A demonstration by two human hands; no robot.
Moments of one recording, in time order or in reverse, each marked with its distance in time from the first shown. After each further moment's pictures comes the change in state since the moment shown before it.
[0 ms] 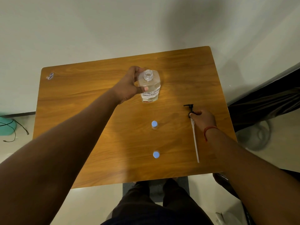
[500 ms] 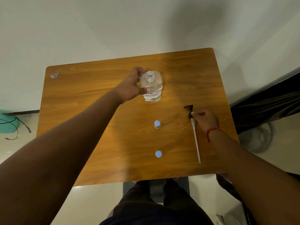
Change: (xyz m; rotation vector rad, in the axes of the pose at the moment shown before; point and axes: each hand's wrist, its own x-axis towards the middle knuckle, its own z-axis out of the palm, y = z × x) left_hand -0.004 -0.003 -0.005 0.050 -0.021 -0.012; right_hand -0.008 0.000 -0.002 0.081 0.016 0.017
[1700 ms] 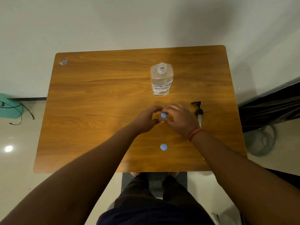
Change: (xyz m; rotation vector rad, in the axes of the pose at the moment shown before) left_hand -0.072 -0.082 0.091 0.167 -0.037 -0.063; right_hand -0.064 -0.047 0.064 -0.543 -0.196 -1.077
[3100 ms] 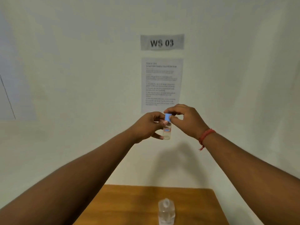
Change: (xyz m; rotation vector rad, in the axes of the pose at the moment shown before) left_hand -0.144 0.360 -0.271 -0.176 0.344 0.592; right_hand 0.069 -0.215 -0.425 0.136 0.656 -0.437
